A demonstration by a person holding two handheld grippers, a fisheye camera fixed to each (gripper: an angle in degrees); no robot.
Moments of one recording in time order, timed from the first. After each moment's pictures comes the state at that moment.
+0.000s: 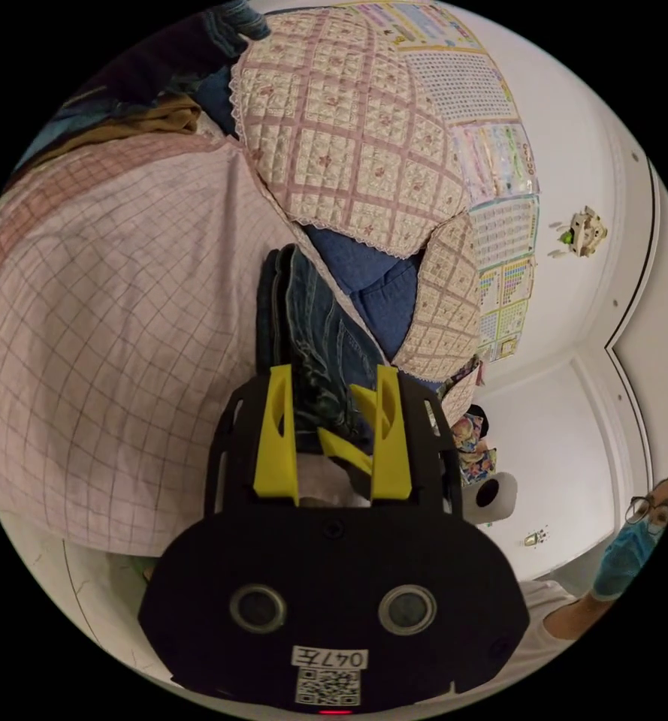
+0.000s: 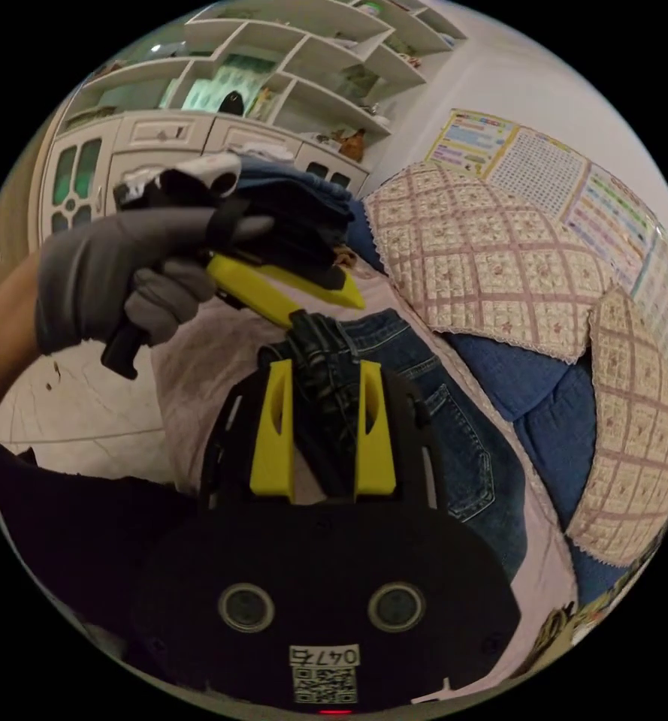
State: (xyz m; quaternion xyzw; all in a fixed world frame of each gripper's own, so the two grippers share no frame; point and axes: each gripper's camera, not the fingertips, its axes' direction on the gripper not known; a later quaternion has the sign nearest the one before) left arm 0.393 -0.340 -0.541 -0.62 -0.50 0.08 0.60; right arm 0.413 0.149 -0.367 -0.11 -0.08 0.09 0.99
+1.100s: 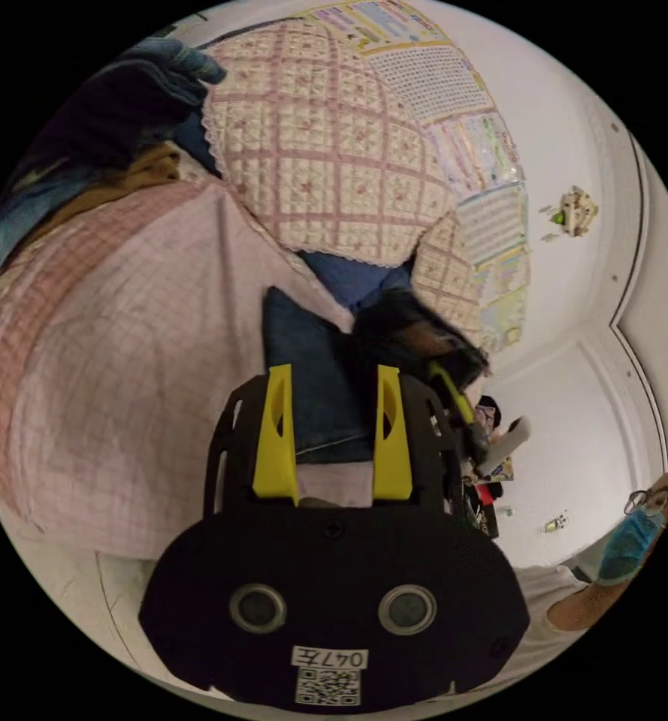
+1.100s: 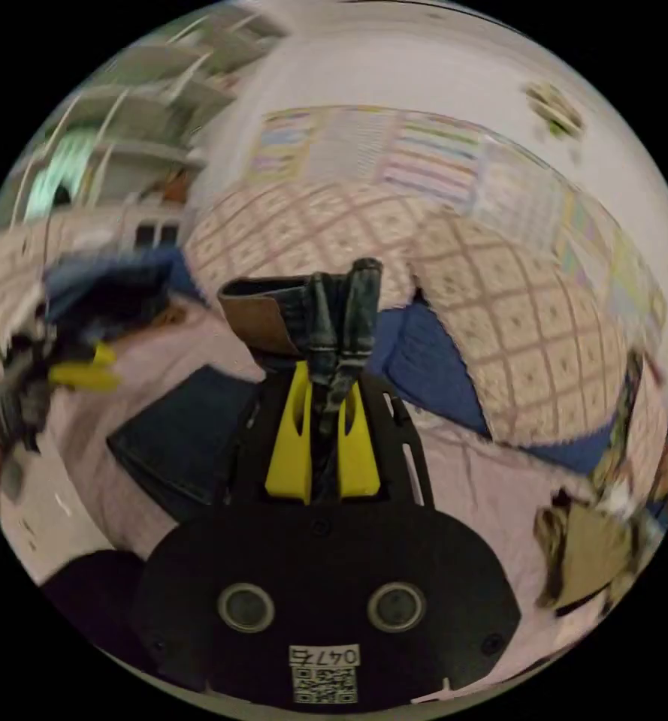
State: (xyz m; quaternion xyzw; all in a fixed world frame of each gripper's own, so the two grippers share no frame) left arm 0.312 -0.365 -0.559 -0.64 -0.49 0.12 0.57; right arm 0.731 0.365 -0.544 -0.11 0.13 0.31 0.94
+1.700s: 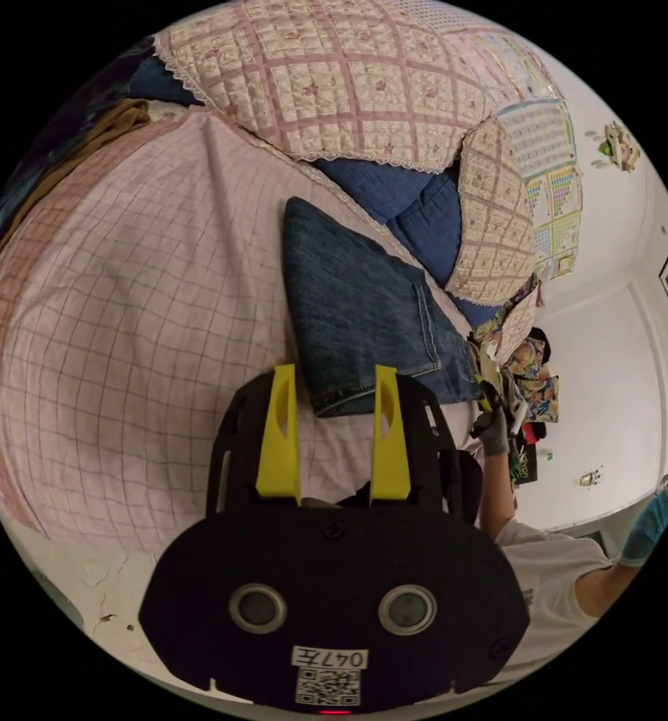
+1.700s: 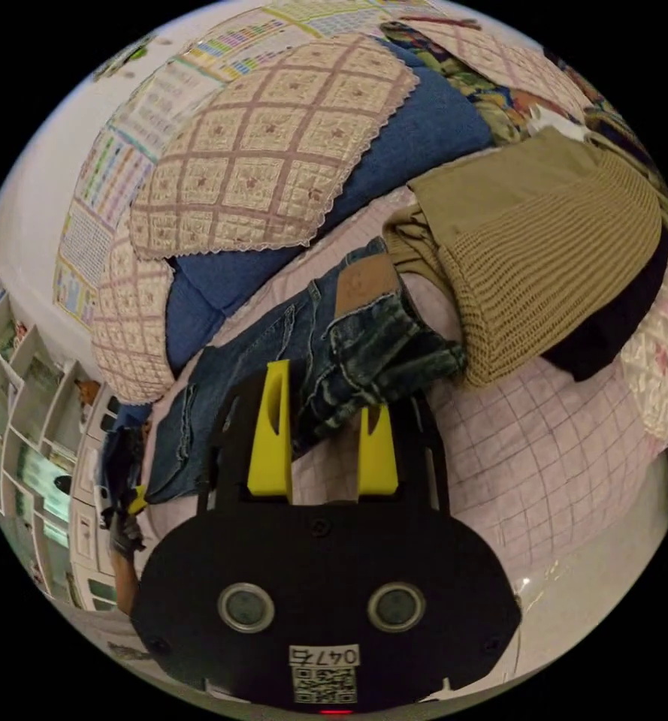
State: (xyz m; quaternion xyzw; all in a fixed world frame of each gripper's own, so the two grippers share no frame) left arm 0.142 -0.232 -0.597 -0.73 -0.53 0.14 0.41; right arm 0.892 0.828 -0.762 -0.15 0.06 0.73 0.66
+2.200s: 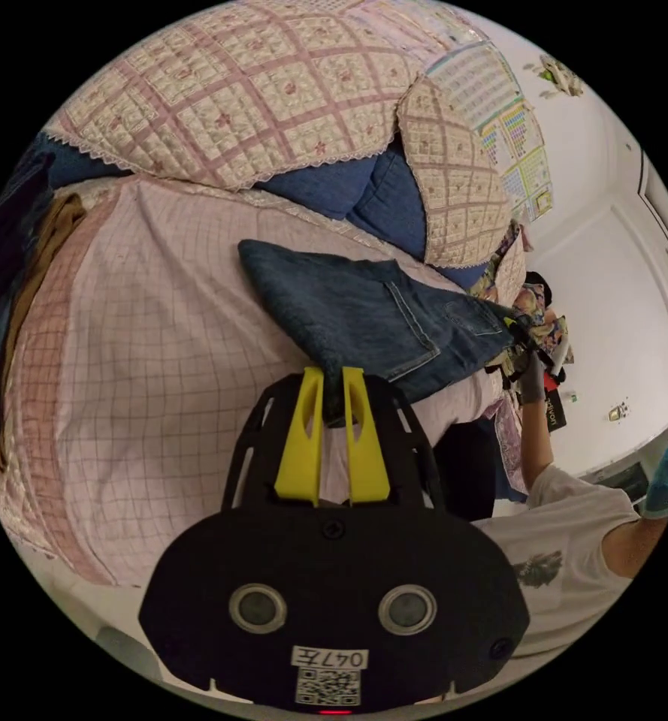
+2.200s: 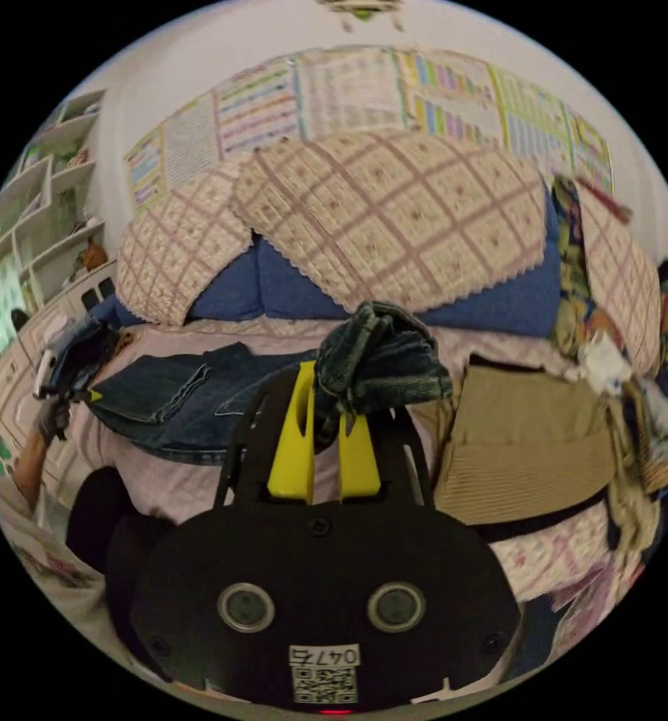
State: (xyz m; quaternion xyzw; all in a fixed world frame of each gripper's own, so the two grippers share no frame) left arm 0.096 -0.111 -0.481 -0.79 -0.45 0.19 0.38; right arm 0.981 0.752 -0.824 -0.18 0.10 0.48 0.85
